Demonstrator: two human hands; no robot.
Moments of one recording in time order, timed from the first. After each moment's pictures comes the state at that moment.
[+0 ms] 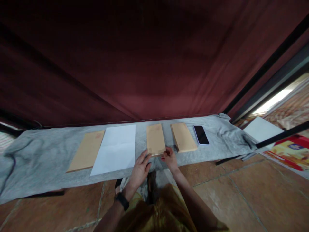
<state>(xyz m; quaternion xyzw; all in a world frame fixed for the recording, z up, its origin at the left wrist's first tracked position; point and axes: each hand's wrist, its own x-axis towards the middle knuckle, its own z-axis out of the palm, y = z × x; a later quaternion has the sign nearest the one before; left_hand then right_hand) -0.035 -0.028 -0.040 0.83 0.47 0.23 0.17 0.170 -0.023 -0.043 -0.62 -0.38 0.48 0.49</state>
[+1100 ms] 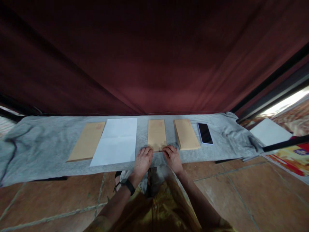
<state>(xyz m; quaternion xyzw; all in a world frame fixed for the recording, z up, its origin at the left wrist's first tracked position) -0.008 -0.016 -0.025 0.85 0.50 0.14 0.02 0.198 -0.035 -0.044 -0.61 -0.72 0.12 0.29</state>
